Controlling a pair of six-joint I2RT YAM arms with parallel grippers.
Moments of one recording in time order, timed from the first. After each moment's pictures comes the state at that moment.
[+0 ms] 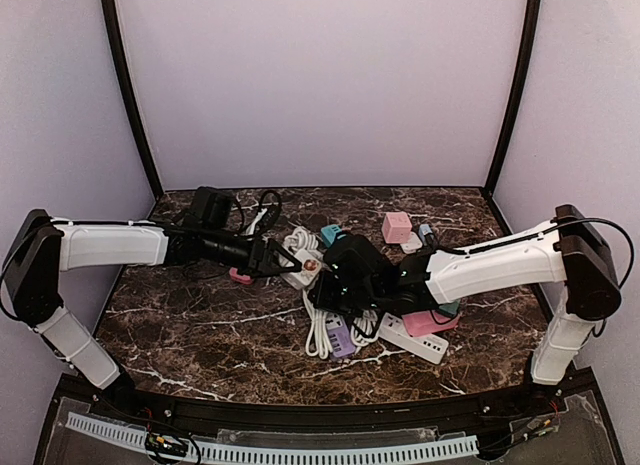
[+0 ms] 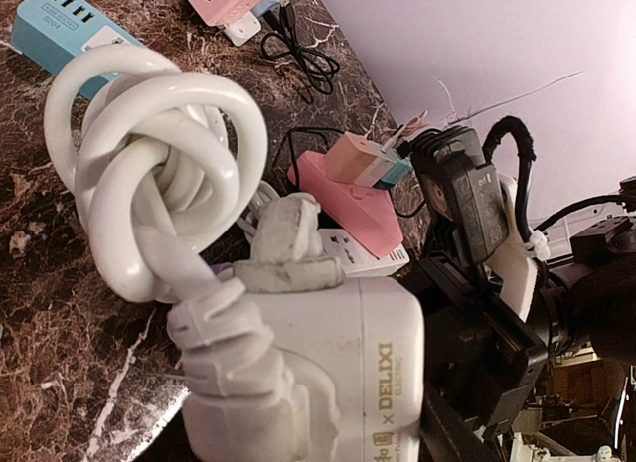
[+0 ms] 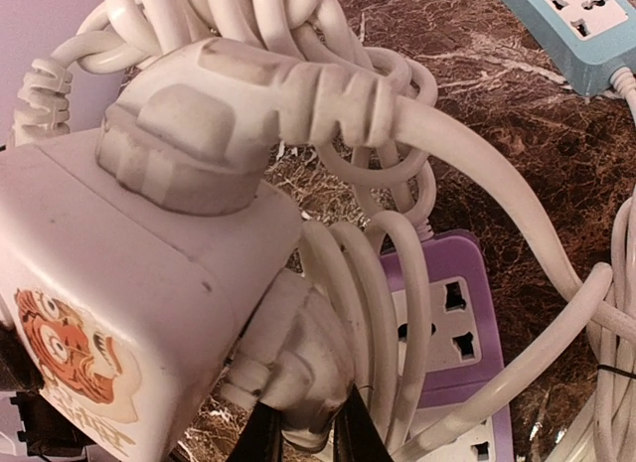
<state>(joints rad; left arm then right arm) -0.60 1.56 0.95 -0.06 0.76 -0.49 1.15 1.75 1.12 -0.10 0.19 1.08</state>
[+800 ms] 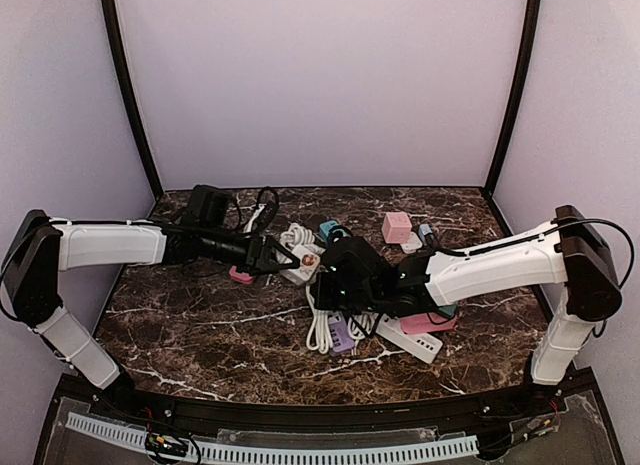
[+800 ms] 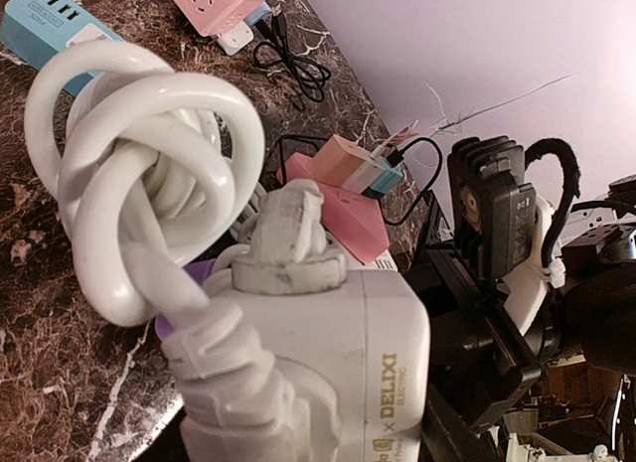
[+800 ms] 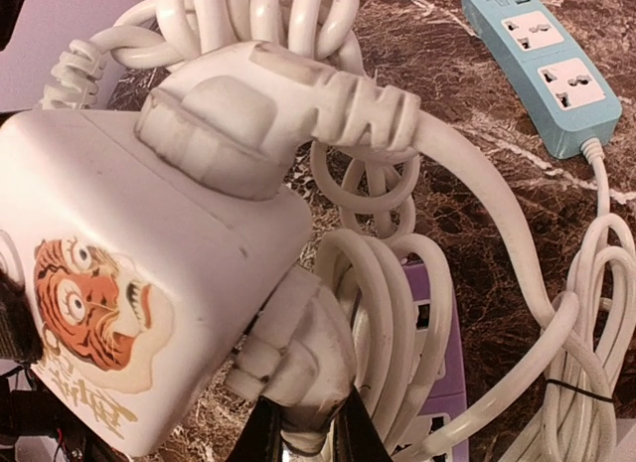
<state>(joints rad) -0.57 1.56 0.95 -0.04 0.78 -0.50 1.16 1.75 1.12 -0.09 0.31 0.90</state>
